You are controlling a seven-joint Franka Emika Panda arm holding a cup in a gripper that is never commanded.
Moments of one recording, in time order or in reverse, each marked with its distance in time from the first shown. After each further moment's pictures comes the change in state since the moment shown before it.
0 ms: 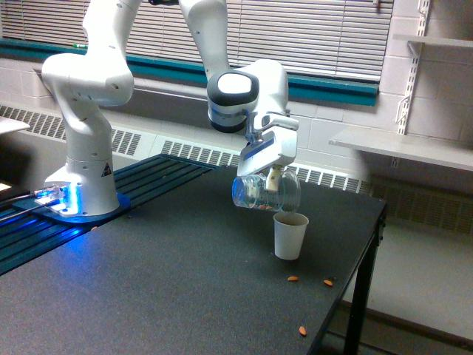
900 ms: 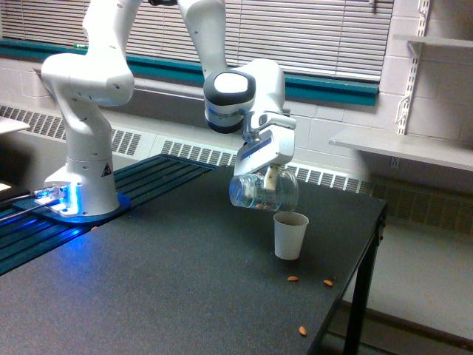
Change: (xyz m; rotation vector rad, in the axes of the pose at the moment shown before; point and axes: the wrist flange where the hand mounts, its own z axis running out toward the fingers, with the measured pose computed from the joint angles) arm -0.002 0.006 -0.001 -0.020 0.025 -0.028
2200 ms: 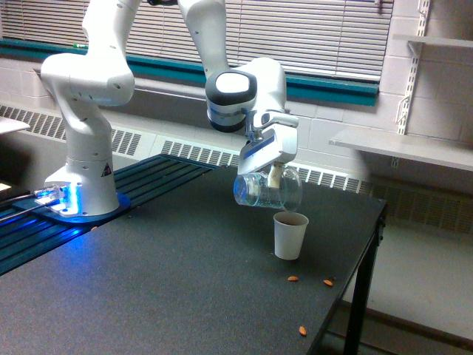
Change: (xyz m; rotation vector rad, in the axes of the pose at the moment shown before) arm 0.004 -0.007 -0.006 0.028 0.012 0.027
